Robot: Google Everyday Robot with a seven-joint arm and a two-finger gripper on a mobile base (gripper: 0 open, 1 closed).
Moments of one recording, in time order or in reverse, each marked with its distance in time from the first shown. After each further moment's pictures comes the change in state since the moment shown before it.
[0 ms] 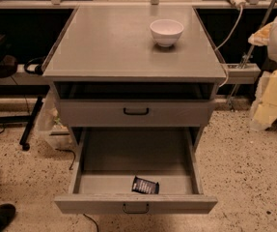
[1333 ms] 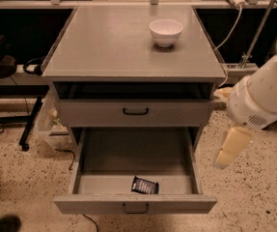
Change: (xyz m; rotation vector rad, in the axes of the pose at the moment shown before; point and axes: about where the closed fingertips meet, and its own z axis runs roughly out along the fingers) arm 0.008 0.032 0.142 -0.098 -0.109 -0.029
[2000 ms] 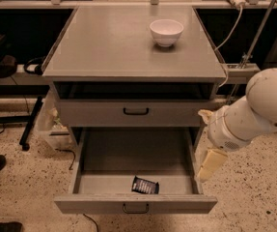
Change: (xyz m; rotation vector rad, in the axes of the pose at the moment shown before) arm 0.005 0.010 0.087 0.017 -0.065 -0.011
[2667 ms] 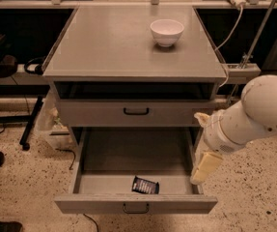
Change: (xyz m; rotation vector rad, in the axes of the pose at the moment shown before) arm -0.003 0.004 0.015 -0.005 -0.024 -0.008
